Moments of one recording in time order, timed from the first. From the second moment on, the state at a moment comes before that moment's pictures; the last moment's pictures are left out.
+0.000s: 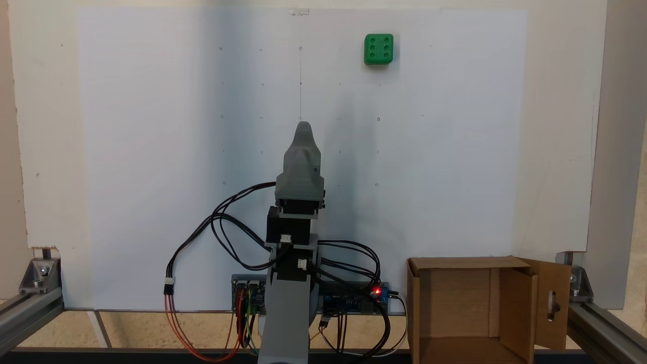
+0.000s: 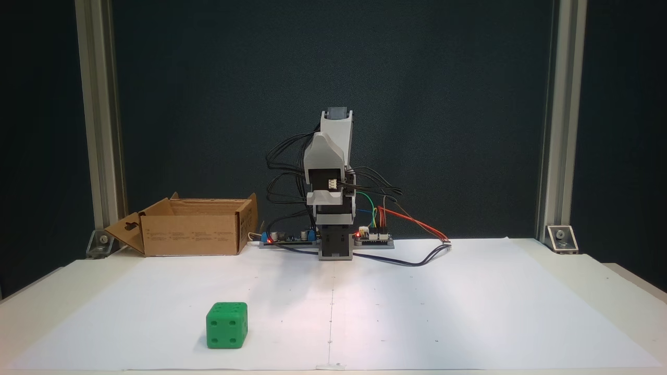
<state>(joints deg) 3.3 129.5 176.4 -88.3 0.3</state>
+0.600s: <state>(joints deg) 3.1 129.5 176.4 -88.3 0.3</state>
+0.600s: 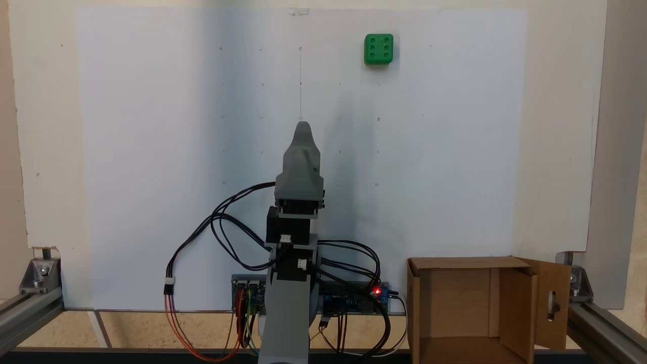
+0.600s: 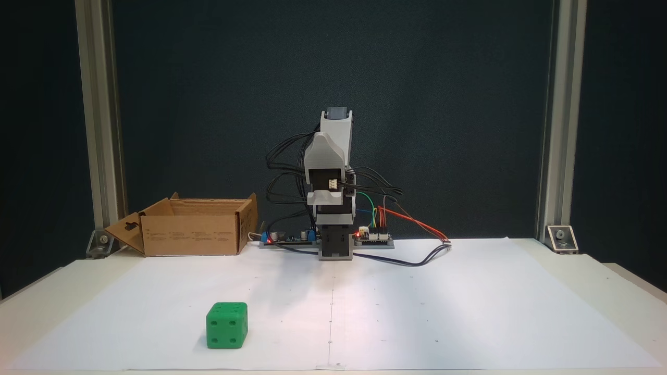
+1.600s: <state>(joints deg) 1.1 129.5 148.9 -11.7 0.3</state>
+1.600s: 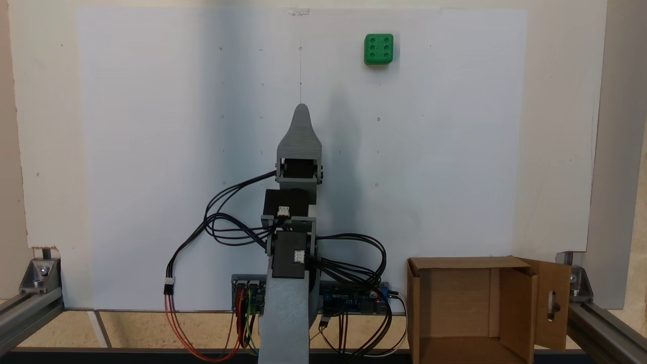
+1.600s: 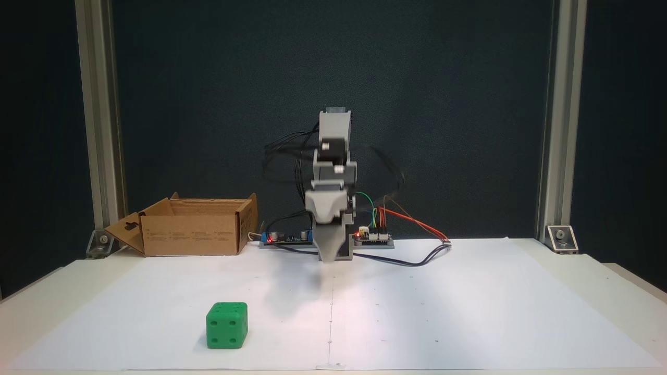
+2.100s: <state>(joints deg) 6.5 117.3 106.1 43.0 4.5</state>
